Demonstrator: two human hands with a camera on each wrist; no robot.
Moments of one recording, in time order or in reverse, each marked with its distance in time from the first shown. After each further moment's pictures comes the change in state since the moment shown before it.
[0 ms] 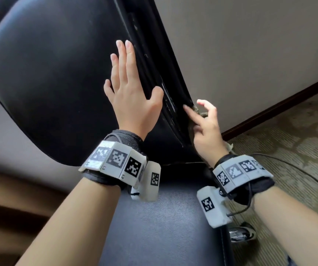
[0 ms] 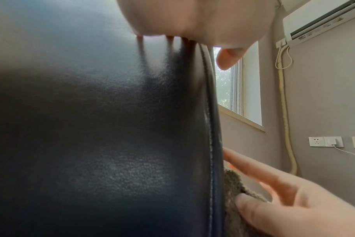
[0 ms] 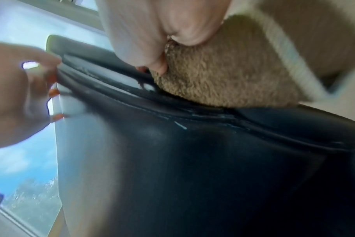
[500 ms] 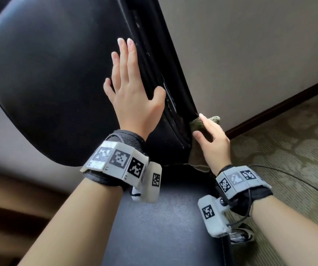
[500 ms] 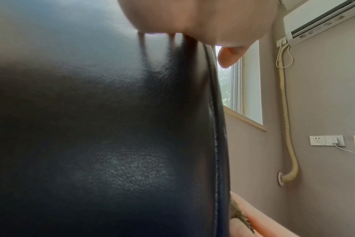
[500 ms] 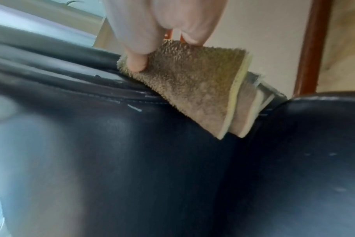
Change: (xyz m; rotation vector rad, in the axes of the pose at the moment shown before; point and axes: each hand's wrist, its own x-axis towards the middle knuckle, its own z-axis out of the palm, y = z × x) left_hand 0.000 -0.001 0.002 -0.005 0.016 0.005; right_hand -0.014 0.022 0.000 0.046 0.150 0.232
